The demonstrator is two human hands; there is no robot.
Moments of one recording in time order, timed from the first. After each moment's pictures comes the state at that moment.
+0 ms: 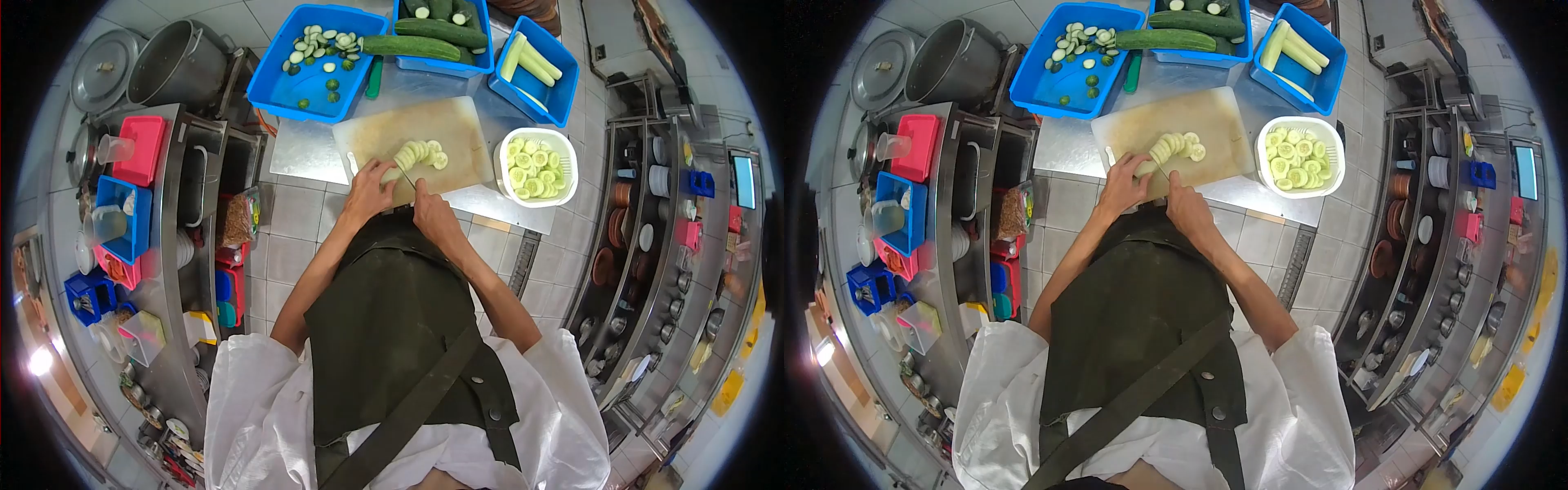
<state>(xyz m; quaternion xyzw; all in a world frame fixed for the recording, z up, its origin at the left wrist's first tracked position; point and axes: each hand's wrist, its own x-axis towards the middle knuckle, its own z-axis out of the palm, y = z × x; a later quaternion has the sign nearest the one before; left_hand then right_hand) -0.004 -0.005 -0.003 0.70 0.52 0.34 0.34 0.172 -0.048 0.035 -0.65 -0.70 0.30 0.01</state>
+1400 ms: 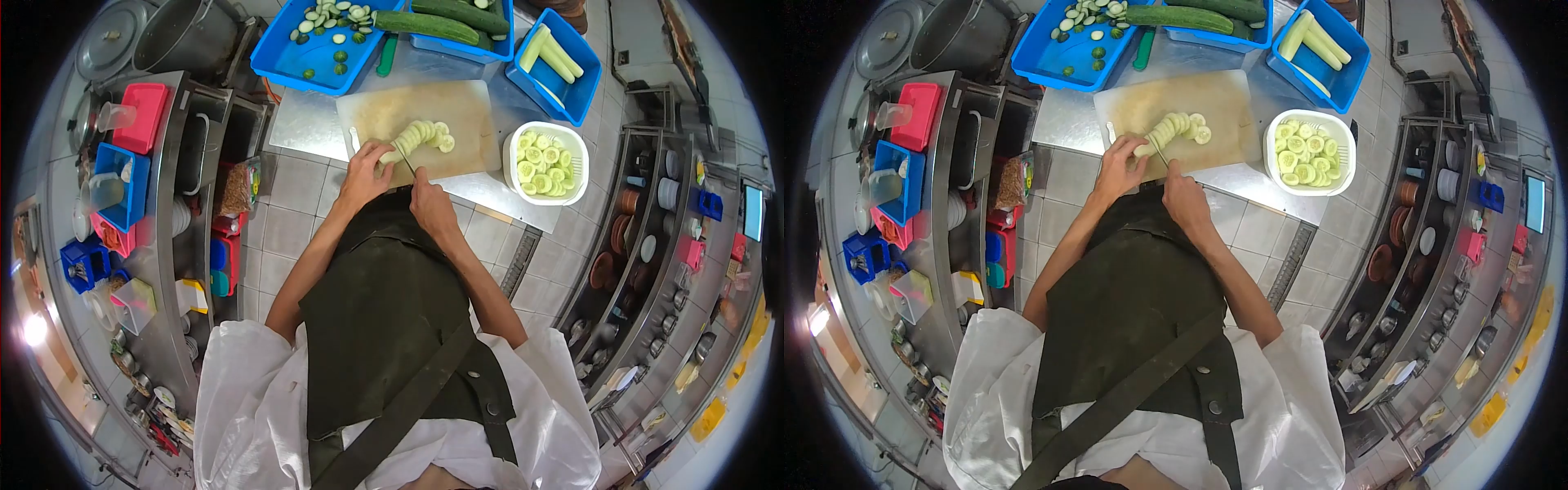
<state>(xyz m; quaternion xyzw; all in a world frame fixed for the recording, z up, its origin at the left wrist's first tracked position) -0.003 -0.018 -0.005 0.65 0.54 0.40 0.35 0.168 -0.057 0.028 -0.64 -0.70 0.29 0.07</state>
